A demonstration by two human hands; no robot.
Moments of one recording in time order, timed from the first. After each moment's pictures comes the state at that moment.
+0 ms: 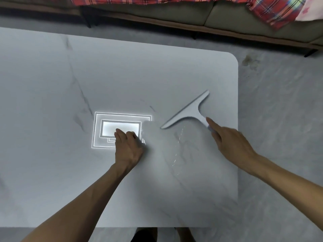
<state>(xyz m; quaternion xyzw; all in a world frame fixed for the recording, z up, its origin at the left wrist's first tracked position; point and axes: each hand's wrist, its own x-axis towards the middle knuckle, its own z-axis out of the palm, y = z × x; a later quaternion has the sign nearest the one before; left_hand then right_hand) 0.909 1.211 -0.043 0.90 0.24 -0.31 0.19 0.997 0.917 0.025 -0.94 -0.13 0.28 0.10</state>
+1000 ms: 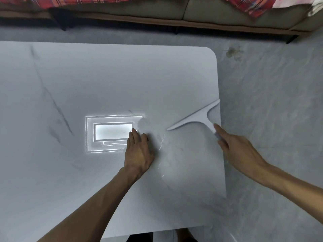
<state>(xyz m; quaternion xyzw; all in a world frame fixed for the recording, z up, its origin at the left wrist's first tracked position) 0.934 1.135 -0.051 0.93 0.06 -0.31 0.19 0.984 0.851 0.049 -0.94 -0.05 0.30 0.16</state>
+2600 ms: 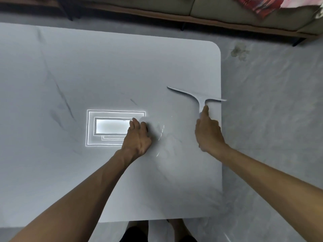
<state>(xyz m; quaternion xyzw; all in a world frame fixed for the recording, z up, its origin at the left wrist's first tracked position) 0.941 1.131 -0.036 0.89 0.14 -0.34 0.28 1.002 0.942 0.035 -0.92 0.16 0.31 0.17</state>
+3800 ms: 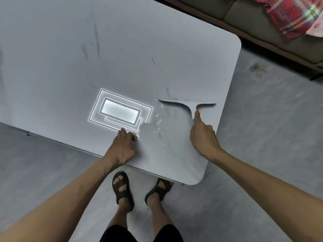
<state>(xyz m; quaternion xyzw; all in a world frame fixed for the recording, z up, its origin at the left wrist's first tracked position) 0.706 1.095 -0.034 0.87 0.23 -0.29 0.32 0.857 0.885 0.039 -0.93 -0.07 0.34 0.11</state>
